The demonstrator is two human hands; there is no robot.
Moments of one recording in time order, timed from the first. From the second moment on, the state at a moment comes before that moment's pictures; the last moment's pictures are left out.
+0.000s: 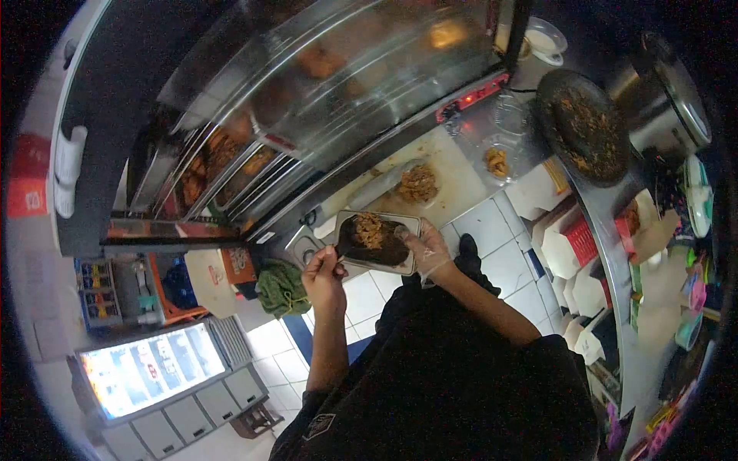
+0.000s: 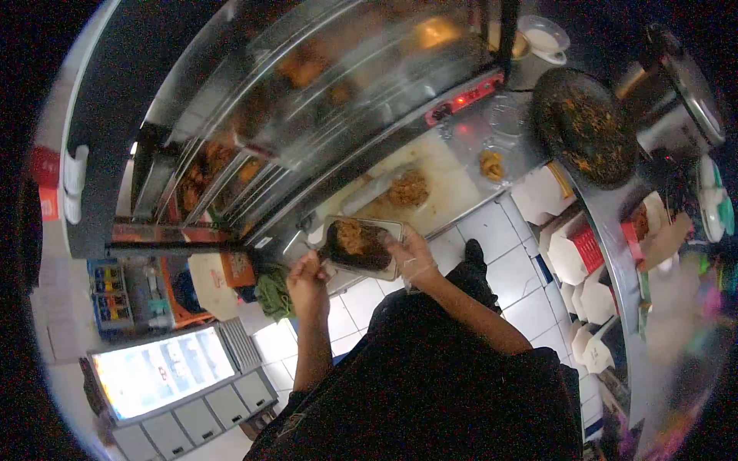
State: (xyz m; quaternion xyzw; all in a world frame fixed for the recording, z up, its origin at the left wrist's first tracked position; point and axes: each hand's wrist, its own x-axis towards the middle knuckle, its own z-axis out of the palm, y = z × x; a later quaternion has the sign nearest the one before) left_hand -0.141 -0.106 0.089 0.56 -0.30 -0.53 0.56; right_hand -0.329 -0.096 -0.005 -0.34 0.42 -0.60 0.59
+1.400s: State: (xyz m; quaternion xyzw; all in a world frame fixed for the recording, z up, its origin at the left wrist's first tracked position) left_hand -0.495 -0.193 0.031 0.38 -0.92 -0.04 0.11; right_hand -0.628 0.058 0.013 -0.02 0.63 -0.74 0.24
